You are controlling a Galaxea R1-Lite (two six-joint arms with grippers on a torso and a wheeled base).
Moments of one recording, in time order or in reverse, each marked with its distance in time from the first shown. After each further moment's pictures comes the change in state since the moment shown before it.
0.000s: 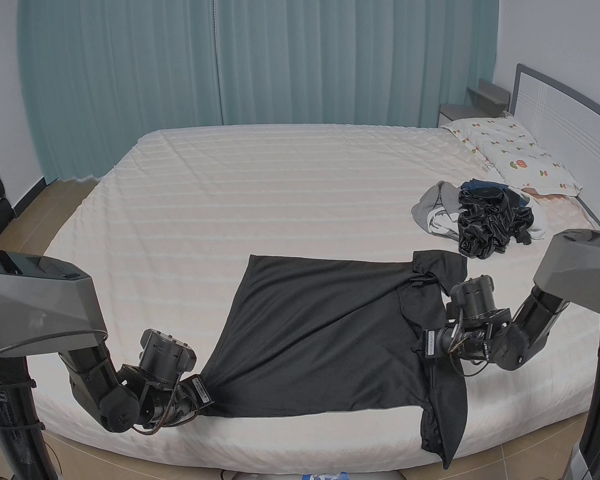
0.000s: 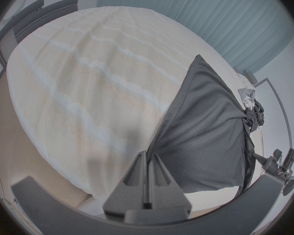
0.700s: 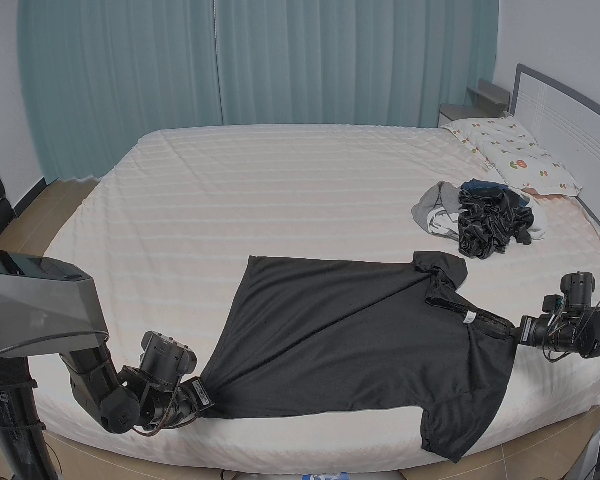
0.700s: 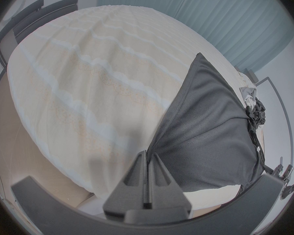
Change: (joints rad) left arm -0.003 0.003 0.006 0.007 -0.001 0.000; right arm -0.527 -0.146 0.250 -0.141 0.313 -0.102
